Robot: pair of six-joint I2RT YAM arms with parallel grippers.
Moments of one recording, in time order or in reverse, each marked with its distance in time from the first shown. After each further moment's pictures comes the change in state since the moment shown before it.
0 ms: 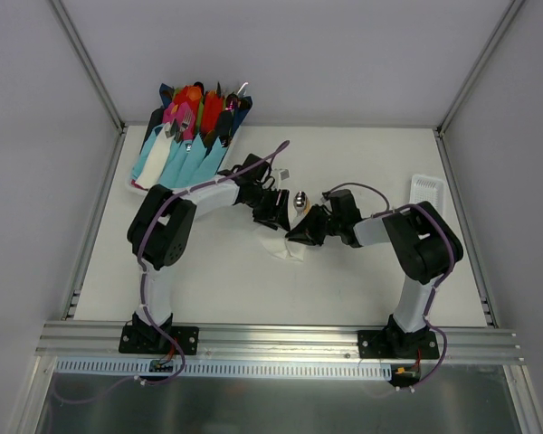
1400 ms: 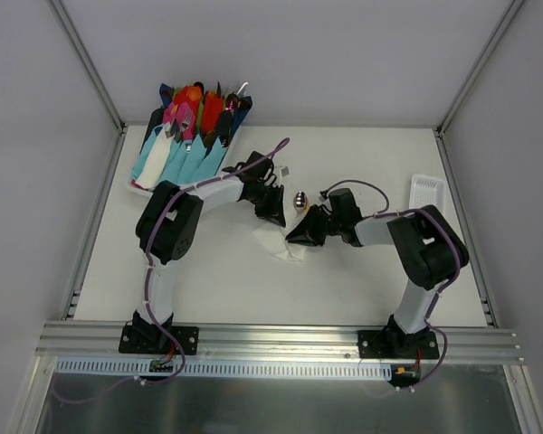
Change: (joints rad) left arm 0.003 0.089 0.087 -0.016 -0.040 -0.052; right arm 0.012 -0.045 0.009 -0.079 -0.010 -0.074
